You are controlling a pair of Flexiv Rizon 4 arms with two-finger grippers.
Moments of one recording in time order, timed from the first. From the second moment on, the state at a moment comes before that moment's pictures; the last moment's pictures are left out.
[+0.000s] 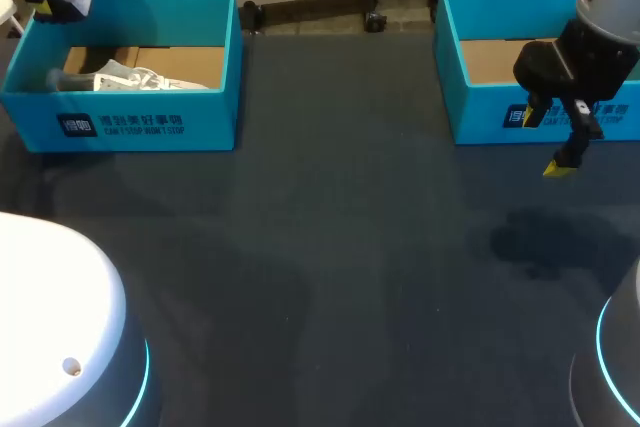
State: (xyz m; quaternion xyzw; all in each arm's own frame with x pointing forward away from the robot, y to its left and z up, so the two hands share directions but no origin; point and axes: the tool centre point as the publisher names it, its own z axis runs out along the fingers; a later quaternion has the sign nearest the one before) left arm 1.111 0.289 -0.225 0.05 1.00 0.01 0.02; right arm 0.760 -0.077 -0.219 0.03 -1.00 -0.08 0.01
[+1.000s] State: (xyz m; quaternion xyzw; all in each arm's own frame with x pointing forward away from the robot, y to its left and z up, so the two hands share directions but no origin) left arm 1.125 0.325 -0.219 0.38 0.92 0.07 0.01; right arm 0.760 -0.077 -0.219 0.03 -1.00 -0.08 0.01
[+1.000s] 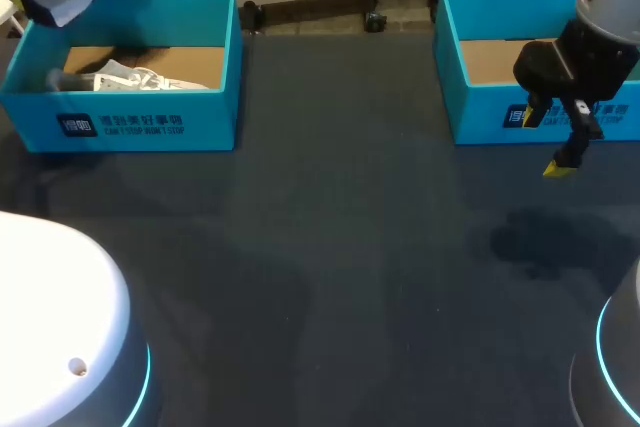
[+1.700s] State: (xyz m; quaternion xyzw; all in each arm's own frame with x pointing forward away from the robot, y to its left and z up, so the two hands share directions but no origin) left arm 1.131 0.334 -0.213 0.67 0.74 0.09 -0.04; right arm 0.760 -0.077 -0.219 0.03 -1.00 -0.08 0.01
